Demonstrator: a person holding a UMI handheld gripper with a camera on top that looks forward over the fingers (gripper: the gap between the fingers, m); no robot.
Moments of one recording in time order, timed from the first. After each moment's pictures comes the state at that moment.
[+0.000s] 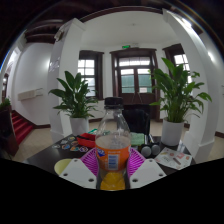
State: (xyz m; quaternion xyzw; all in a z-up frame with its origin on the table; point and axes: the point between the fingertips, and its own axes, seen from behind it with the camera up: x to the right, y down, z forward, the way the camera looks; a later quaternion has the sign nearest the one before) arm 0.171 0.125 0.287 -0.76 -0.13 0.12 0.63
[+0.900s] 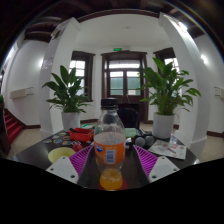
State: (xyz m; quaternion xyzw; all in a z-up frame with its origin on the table) arm 0.176 0.101 0.244 -0.76 -0.08 0.06 0.65
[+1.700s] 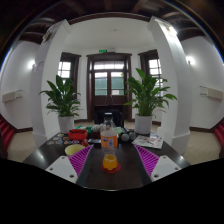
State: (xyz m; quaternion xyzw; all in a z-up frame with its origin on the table) arm 0.198 -0.034 0.291 -0.76 -0.01 0.01 0.65
